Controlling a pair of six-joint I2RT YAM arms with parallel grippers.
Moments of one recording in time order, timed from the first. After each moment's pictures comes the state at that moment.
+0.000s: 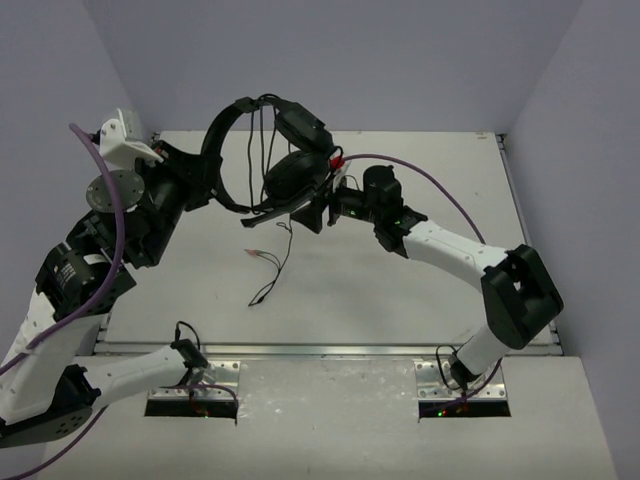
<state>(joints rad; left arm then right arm) -0.75 0.94 1.62 -0.76 -0.64 -0.66 0.62 1.59 1.01 0.43 -0.50 0.14</state>
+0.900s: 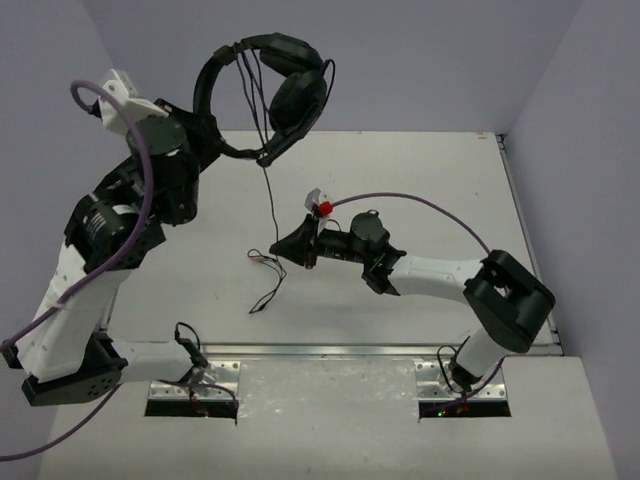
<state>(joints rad) -0.75 1.19 1.90 -0.86 -0.89 -0.81 0.80 1.66 0.79 0.94 -0.54 0.33</state>
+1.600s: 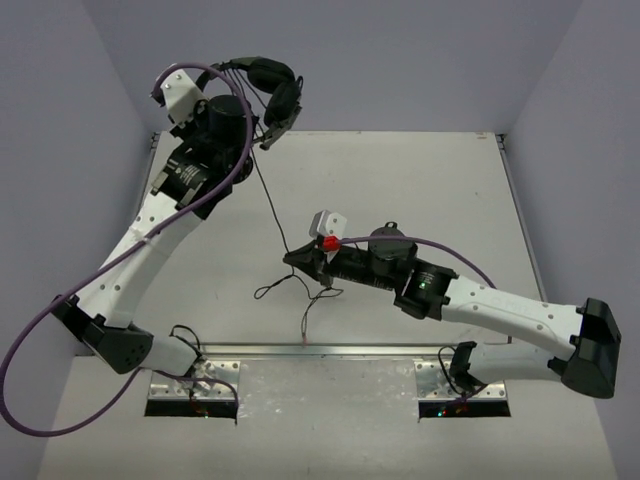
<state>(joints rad) -0.53 1.40 1.72 -0.59 -1.19 -0.61 1.08 1.17 0.84 0.30 -0.18 -0.07</state>
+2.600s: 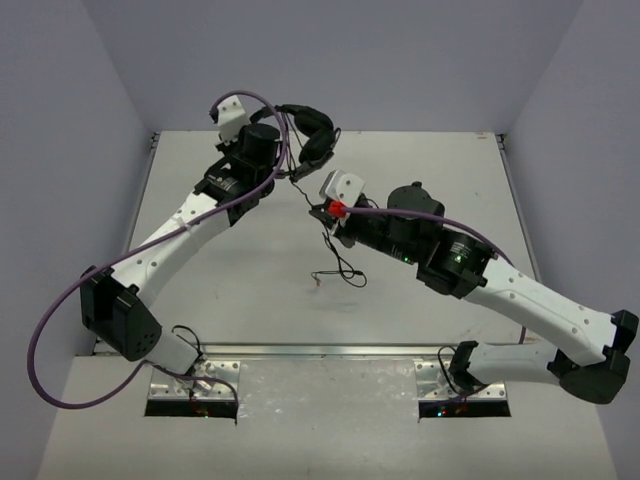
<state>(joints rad) -0.52 1.48 1.45 -0.39 -0.92 -0.58 1.00 1.14 1.17 -0.16 0.01 -0.31</state>
